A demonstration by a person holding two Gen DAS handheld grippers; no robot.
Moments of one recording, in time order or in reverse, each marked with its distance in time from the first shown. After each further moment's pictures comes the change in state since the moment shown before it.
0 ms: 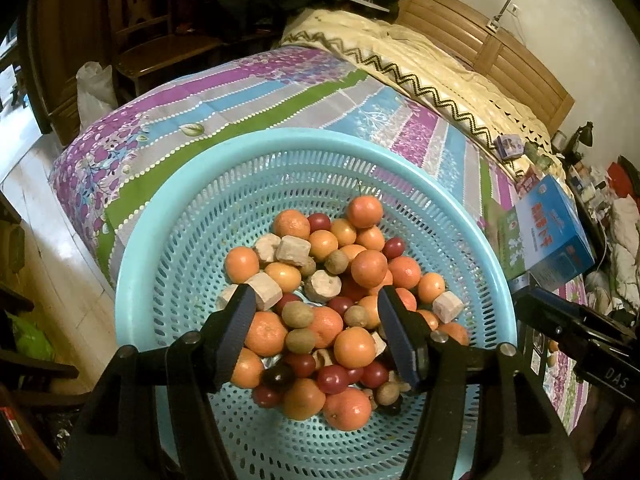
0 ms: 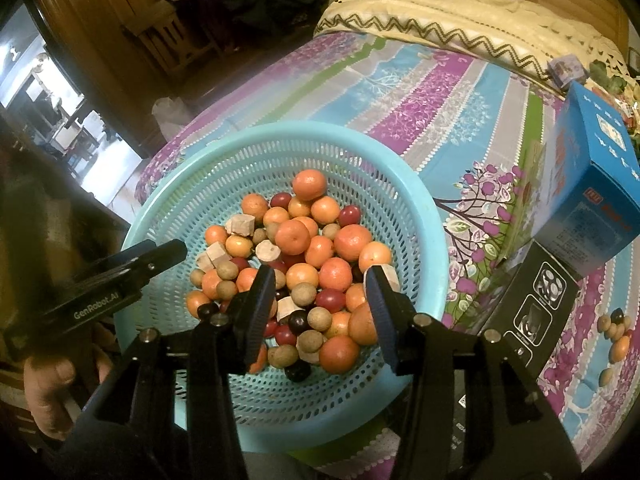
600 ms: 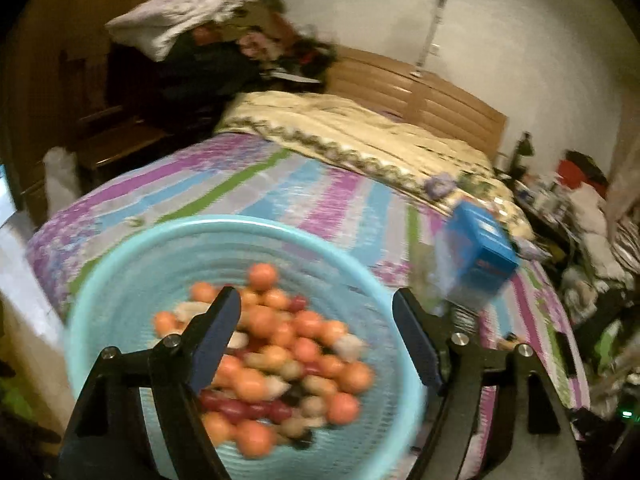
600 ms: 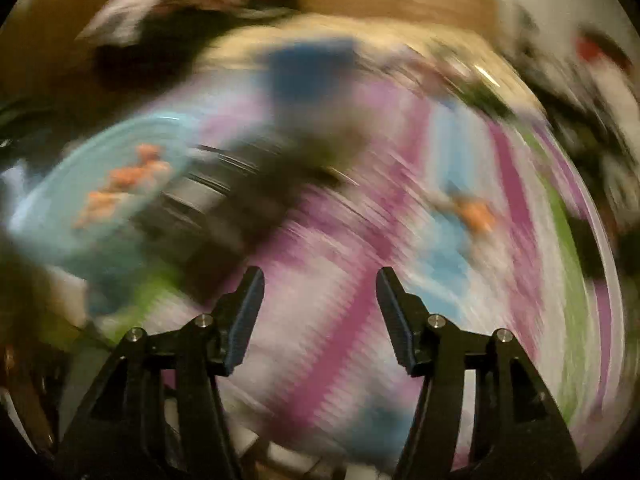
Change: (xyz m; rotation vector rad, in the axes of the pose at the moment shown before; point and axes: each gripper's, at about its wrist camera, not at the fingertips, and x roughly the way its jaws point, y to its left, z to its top) left arm -0.054 -0.103 -0.029 0.176 -0.299 -0.150; right arm -0.110 -0.140 -0.196 0.217 -0.194 -0.391
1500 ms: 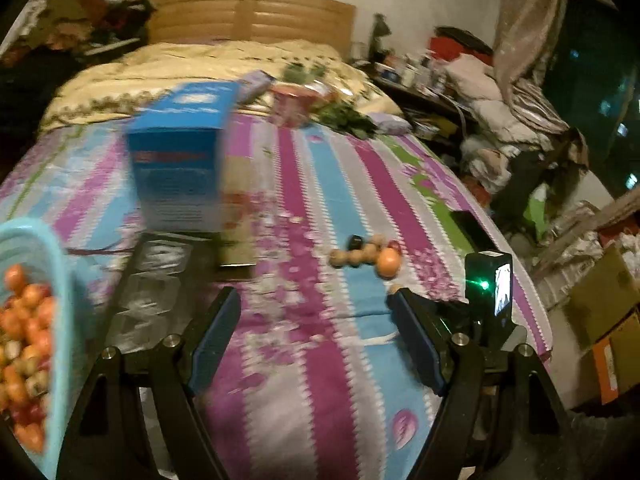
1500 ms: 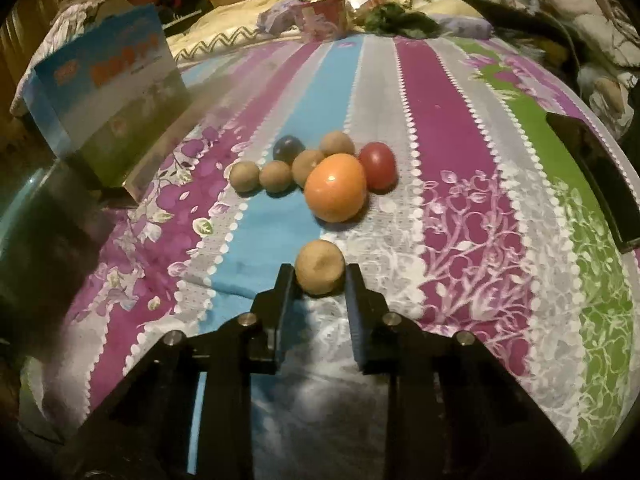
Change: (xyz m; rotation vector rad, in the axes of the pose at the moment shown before) left arm 0.089 -0.272 -0.086 0.356 0.281 -0.363; right arm 0.122 -0.150 0.013 0.208 0.013 0.015
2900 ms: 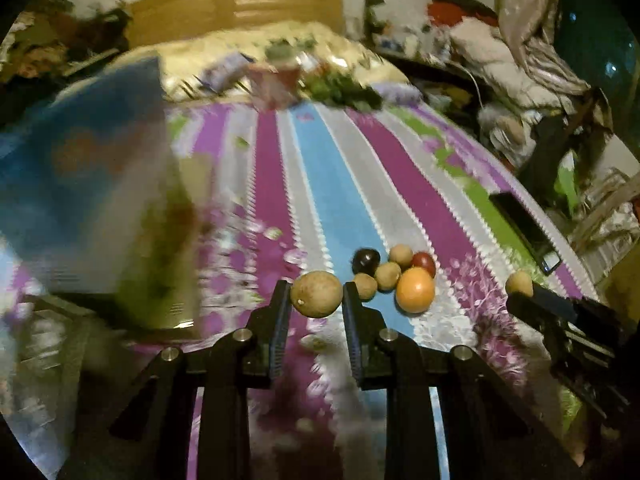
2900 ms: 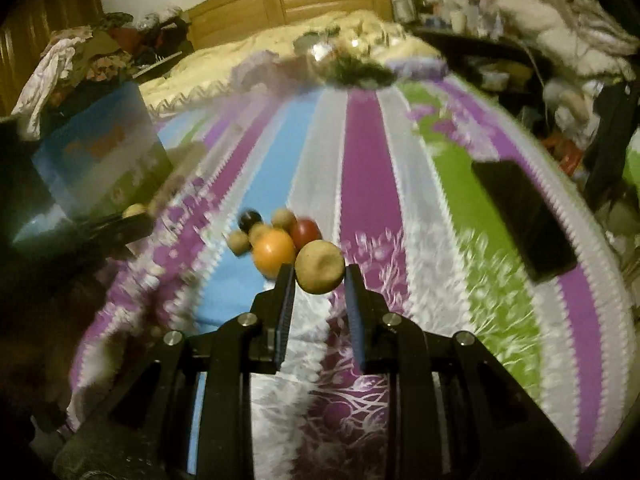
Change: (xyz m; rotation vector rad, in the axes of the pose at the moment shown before) left arm 0.101 -0.028 0.030 0.079 0.022 0.114; right arm -0.067 -0.027 0.031 0.036 -0.129 -0.076
